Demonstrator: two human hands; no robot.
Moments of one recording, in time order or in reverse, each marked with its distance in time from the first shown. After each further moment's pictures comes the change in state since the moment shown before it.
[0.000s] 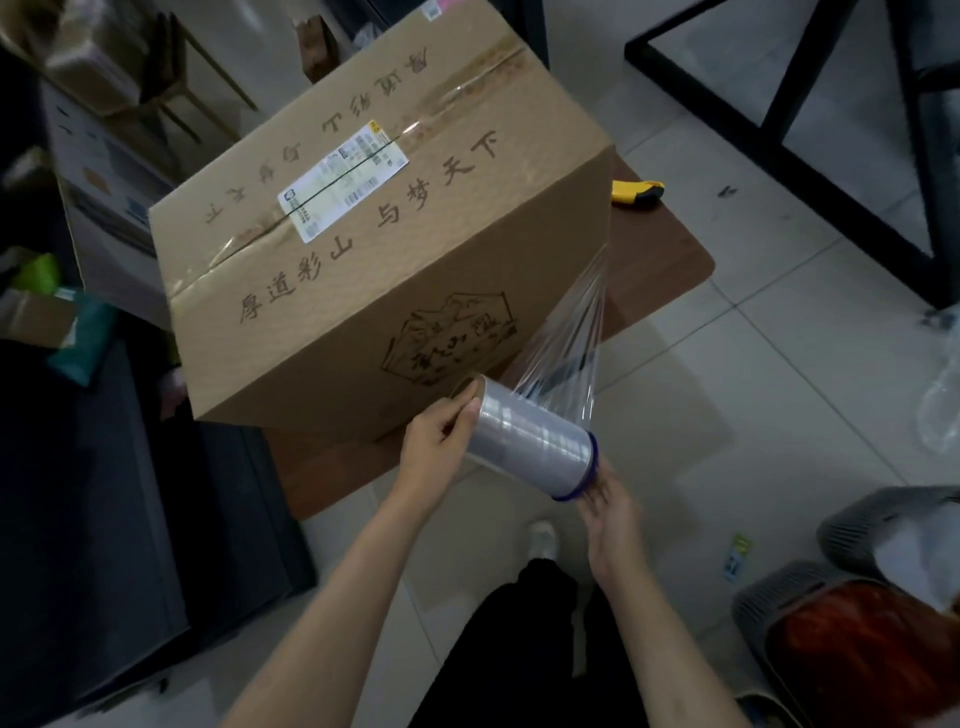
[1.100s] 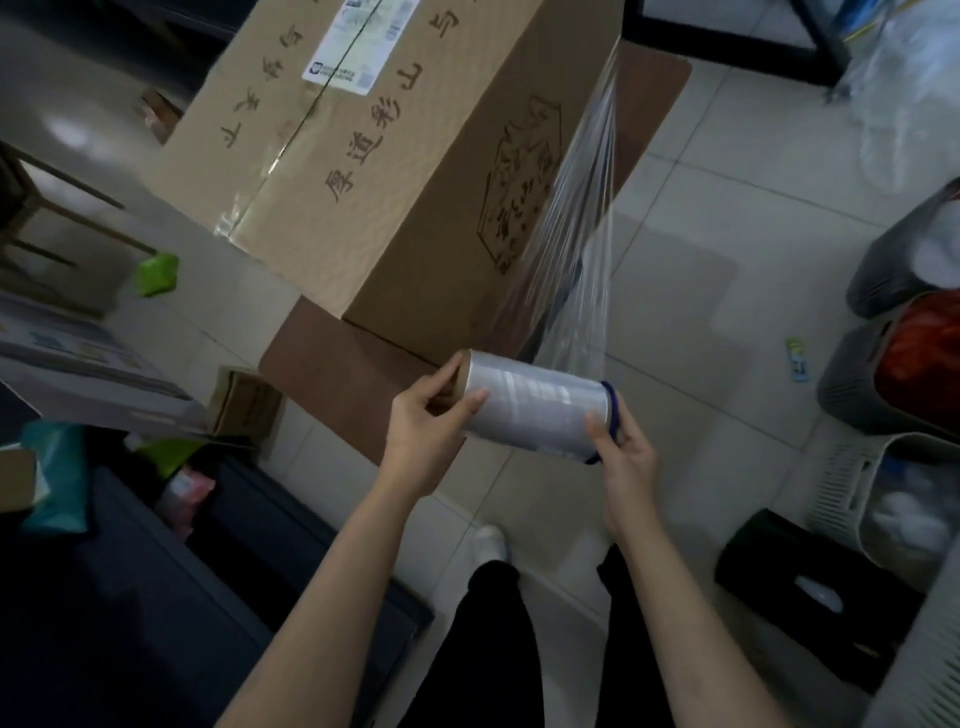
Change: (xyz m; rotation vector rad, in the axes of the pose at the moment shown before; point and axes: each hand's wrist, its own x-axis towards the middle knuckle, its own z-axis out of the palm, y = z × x) left_hand -0.033 -0.134 -0.204 0.031 -0.355 0.075; right_hand -0.104 0.255 0.092 0.035 0.174 -0.507
